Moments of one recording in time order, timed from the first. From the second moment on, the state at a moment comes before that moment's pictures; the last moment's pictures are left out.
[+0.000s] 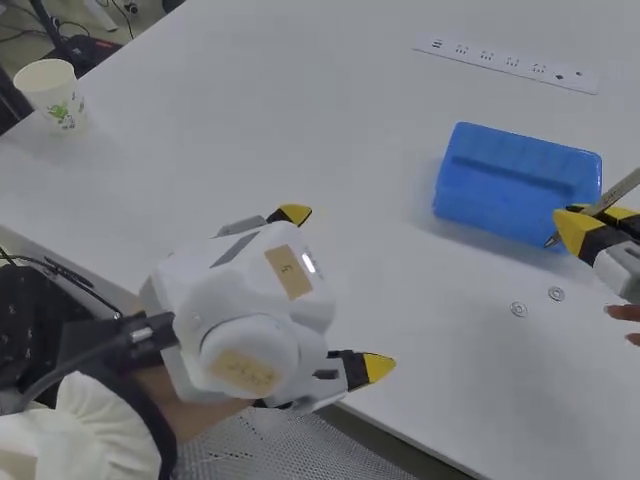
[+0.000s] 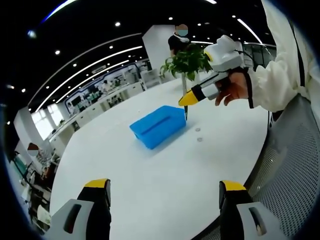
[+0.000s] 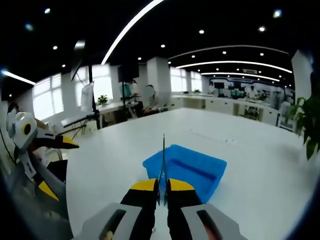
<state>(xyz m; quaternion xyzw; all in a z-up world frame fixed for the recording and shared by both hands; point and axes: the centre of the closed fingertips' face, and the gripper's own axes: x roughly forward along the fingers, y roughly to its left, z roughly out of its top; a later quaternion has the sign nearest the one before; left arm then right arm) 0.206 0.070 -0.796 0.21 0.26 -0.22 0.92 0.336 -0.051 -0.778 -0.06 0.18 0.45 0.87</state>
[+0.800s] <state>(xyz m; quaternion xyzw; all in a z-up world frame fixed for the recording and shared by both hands) 0.205 0.072 -0.799 0.22 0.27 -0.21 0.91 0.314 -0.059 -0.826 -0.06 0.23 0.44 0.87</state>
